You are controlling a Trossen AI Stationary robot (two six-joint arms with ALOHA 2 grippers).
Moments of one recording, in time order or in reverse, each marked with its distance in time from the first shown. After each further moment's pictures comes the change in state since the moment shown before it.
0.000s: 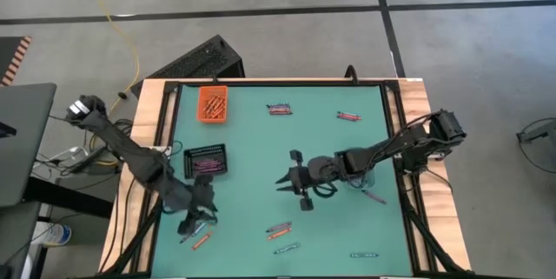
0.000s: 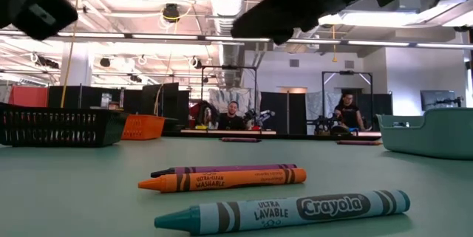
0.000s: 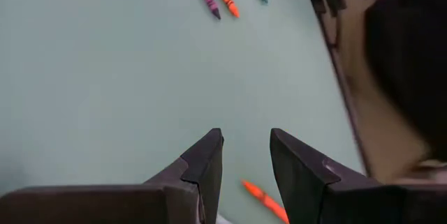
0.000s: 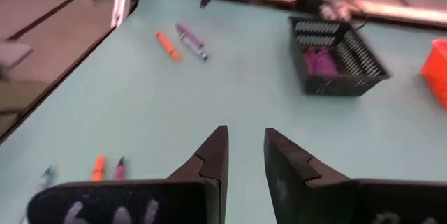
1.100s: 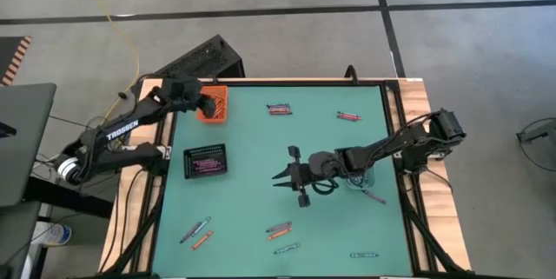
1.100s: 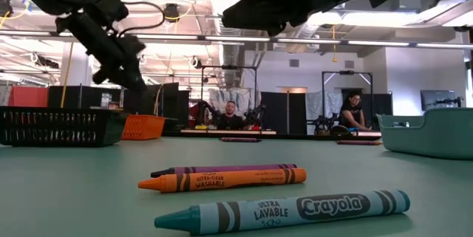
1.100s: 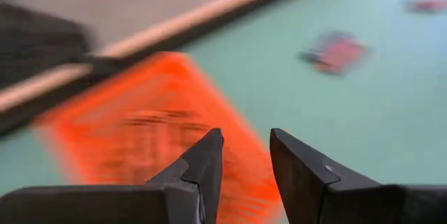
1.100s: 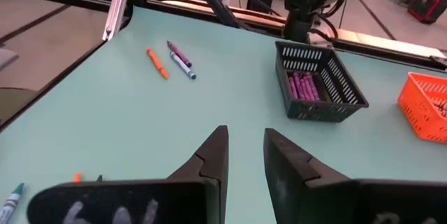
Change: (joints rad) left arm 1.634 -0.094 -0.128 0.158 0.298 0.456; right arm -0.034 -0.007 0.000 0.083 0.007 -0.078
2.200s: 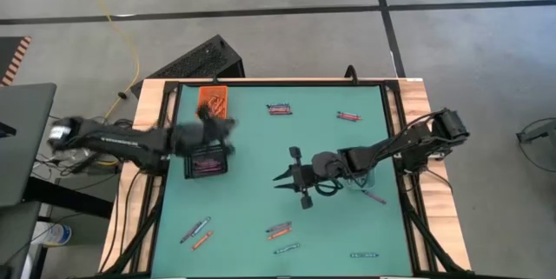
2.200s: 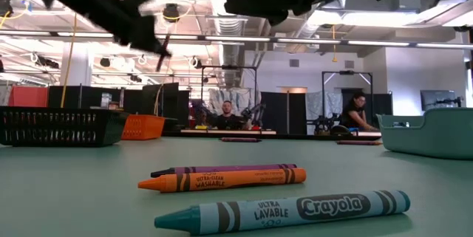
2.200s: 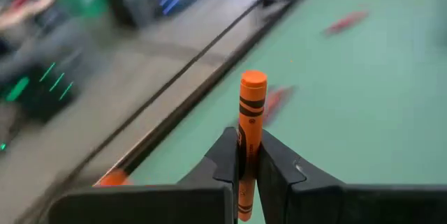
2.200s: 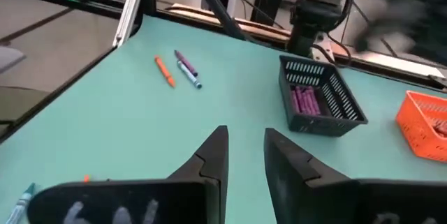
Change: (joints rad) left arm -0.878 -0.026 -0.073 0.341 -0.823 0.189; right arm 0.021 -0.031 0.000 -0.003 -0.001 -0.038
